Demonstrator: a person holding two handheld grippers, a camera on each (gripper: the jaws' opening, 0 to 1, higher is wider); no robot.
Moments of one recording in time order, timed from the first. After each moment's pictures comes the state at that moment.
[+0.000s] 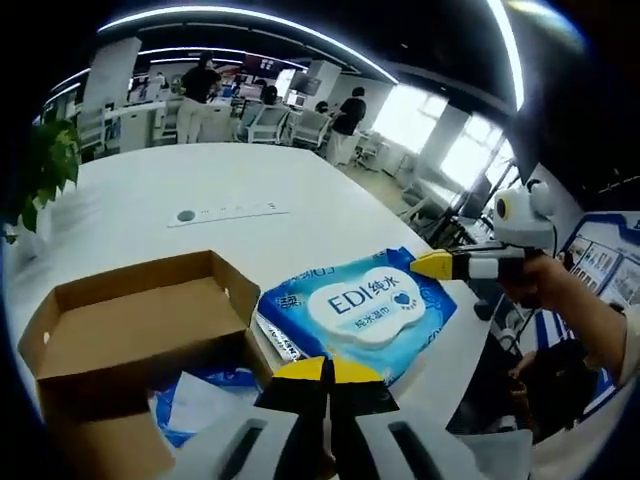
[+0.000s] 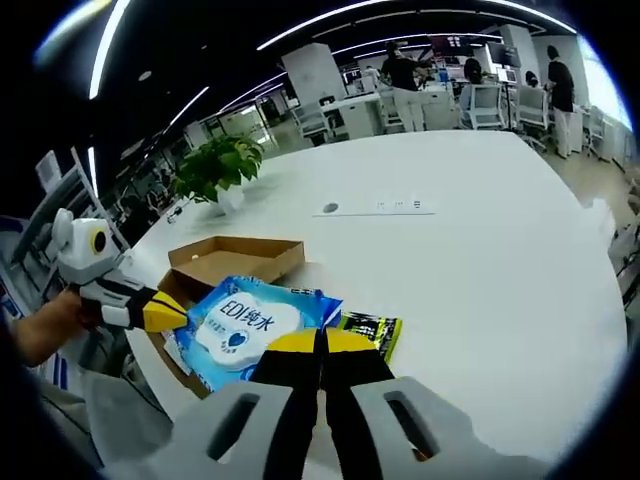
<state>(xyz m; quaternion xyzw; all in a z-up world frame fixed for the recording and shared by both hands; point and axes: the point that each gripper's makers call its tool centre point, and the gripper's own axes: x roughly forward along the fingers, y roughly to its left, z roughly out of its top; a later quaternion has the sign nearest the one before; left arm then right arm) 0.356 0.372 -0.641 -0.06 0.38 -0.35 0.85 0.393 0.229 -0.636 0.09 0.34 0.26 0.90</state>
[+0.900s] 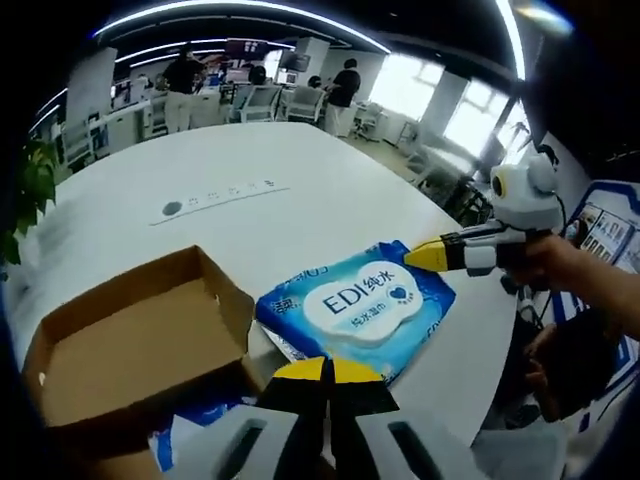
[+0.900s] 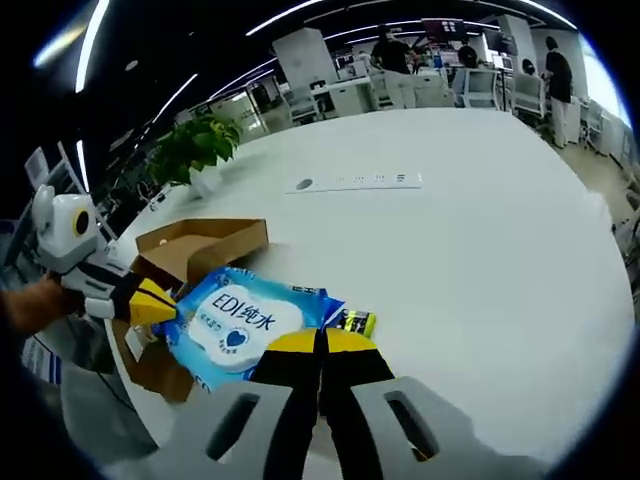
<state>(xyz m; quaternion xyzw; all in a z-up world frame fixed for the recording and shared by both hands) 0.393 0.356 -0.693 0.01 0.42 -0.34 0.84 0.431 0.220 -0.708 0.08 0.38 0.24 0.89</state>
